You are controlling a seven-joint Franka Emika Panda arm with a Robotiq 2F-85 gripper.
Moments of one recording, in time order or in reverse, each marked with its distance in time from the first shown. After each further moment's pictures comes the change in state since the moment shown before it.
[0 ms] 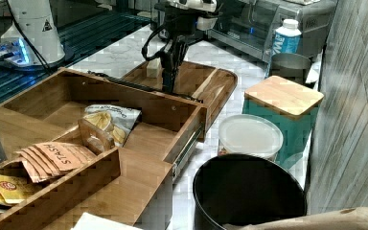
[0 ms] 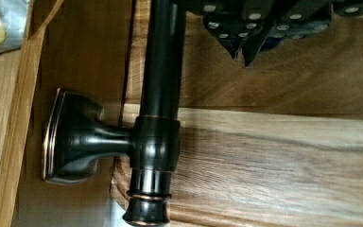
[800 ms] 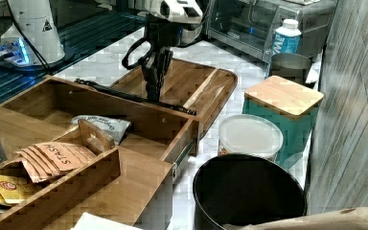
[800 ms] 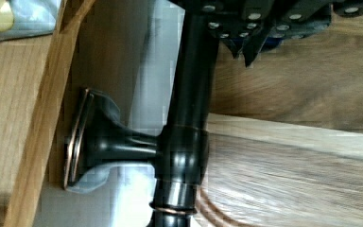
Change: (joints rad) arm -0.135 0.044 -0.034 0.072 0.149 -0.021 -0.323
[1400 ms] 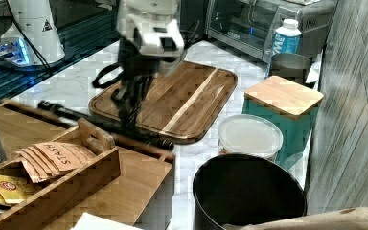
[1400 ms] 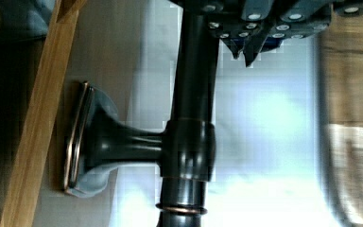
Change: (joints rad) arm -0.102 0.156 -0.084 0.242 0.070 -0.138 -0.188
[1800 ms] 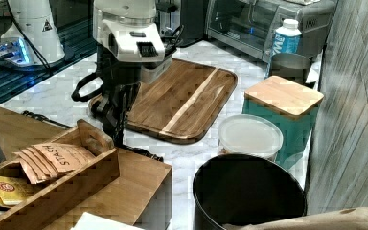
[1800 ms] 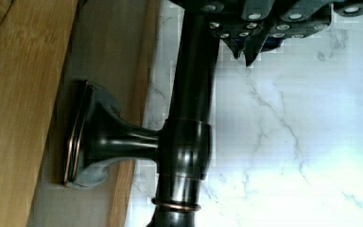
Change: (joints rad) arm -0.051 0.013 -0.005 0.009 -0.017 0.065 -0.073
